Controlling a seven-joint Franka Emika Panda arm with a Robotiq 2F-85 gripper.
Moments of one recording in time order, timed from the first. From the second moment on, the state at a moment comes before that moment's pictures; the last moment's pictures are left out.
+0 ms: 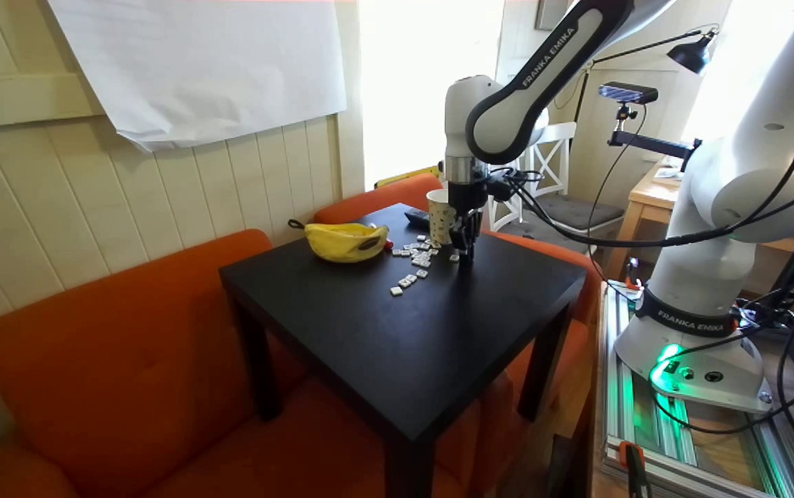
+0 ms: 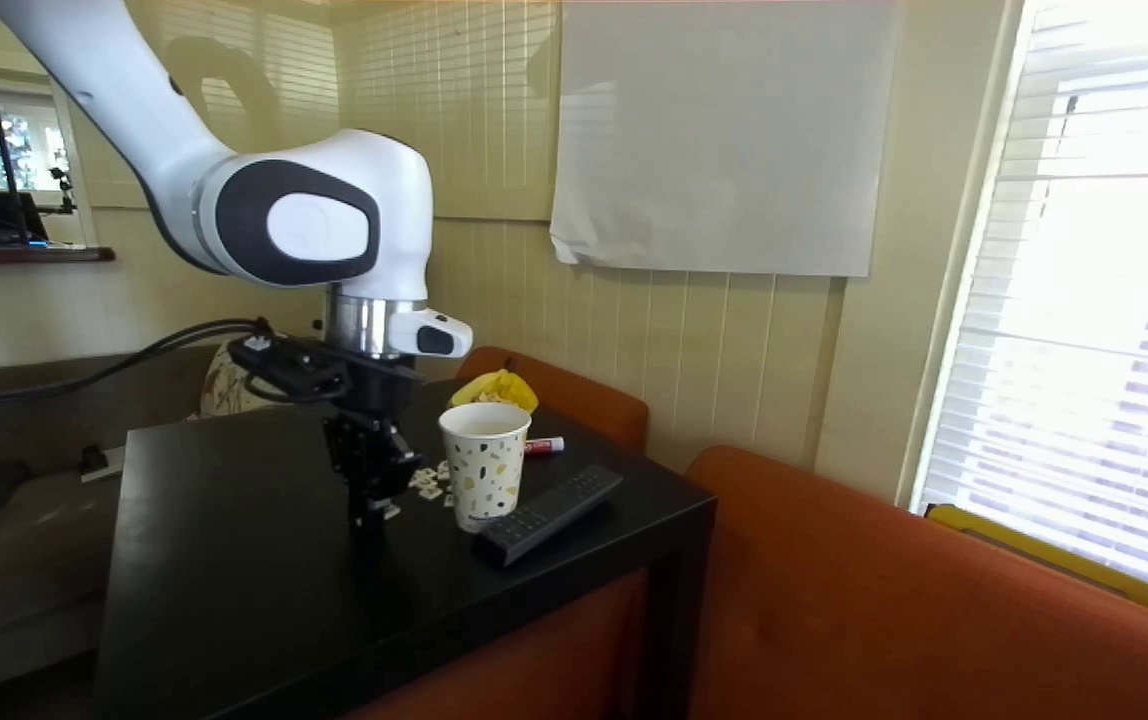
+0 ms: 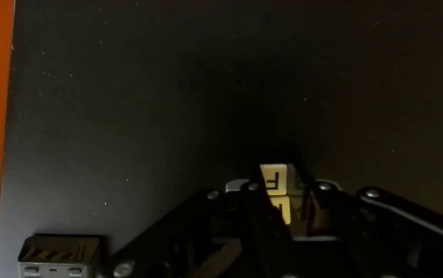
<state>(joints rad) -0.03 -0.15 -0.03 -2.69 0.02 2.44 -0.02</state>
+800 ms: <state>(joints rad) -0.03 -0.51 -0.03 -2.70 0.02 2.31 0.00</state>
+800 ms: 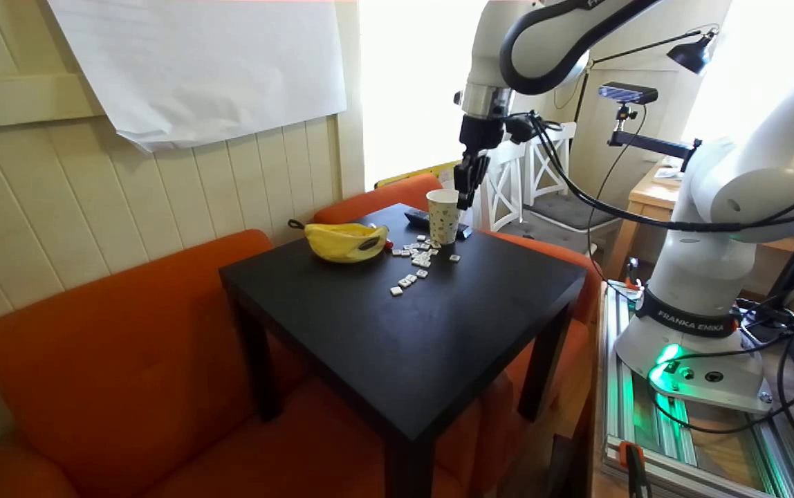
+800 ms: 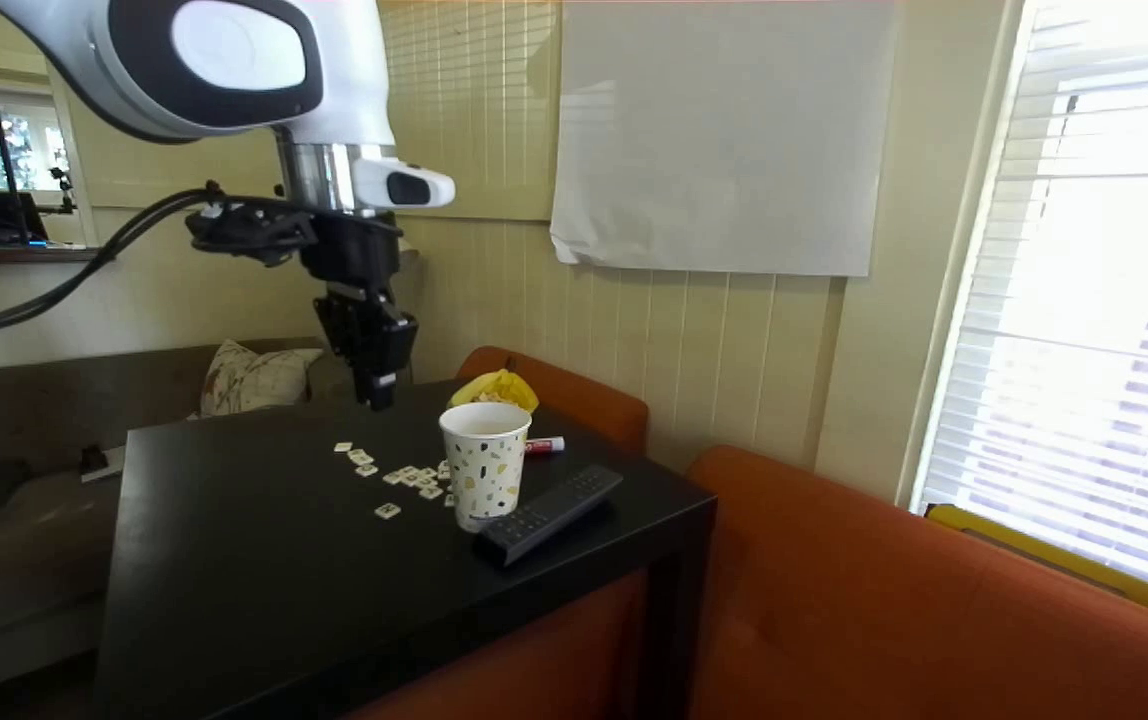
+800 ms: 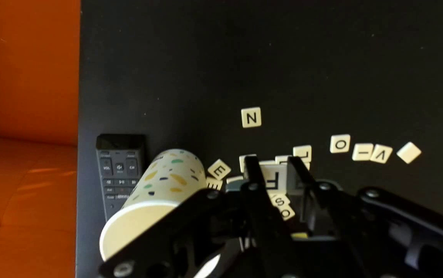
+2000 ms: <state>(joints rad) -0.20 -0.42 0.03 -2.72 -0.13 2.61 0.21</state>
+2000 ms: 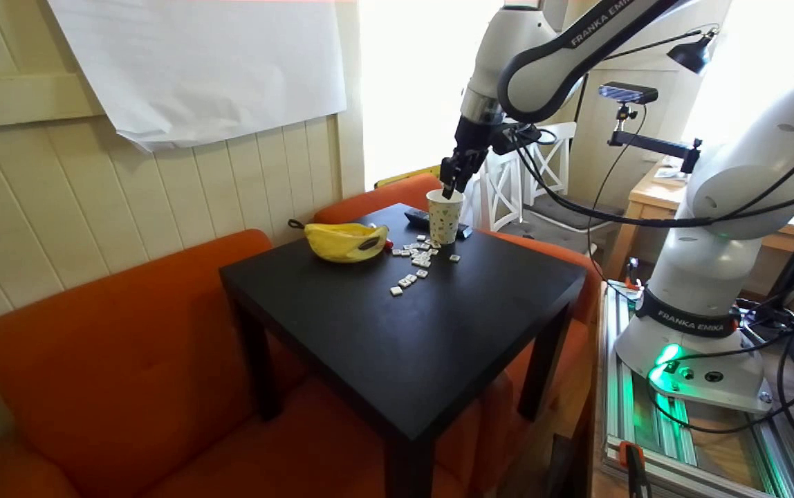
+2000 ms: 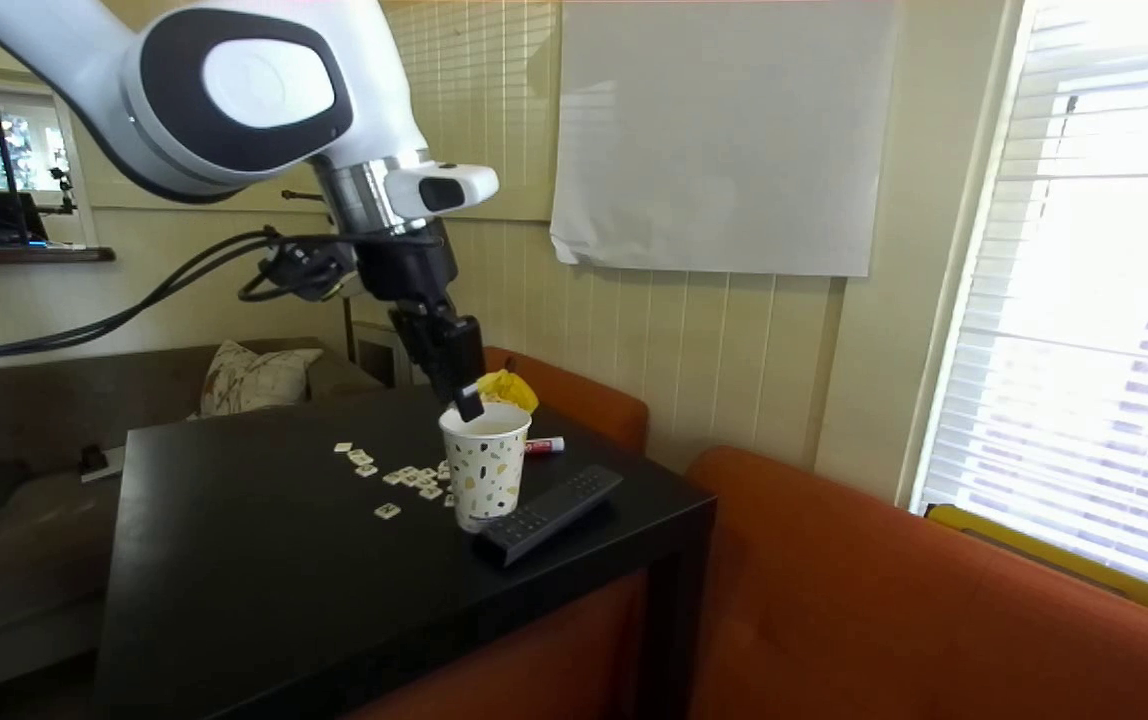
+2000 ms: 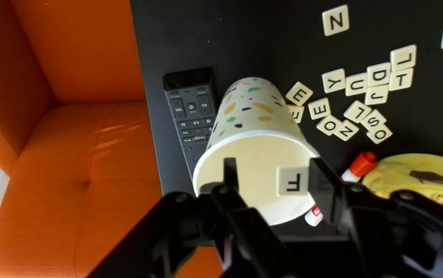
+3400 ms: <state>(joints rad) -0.24 -0.42 0.02 -2.72 -0.12 2.63 0.25</state>
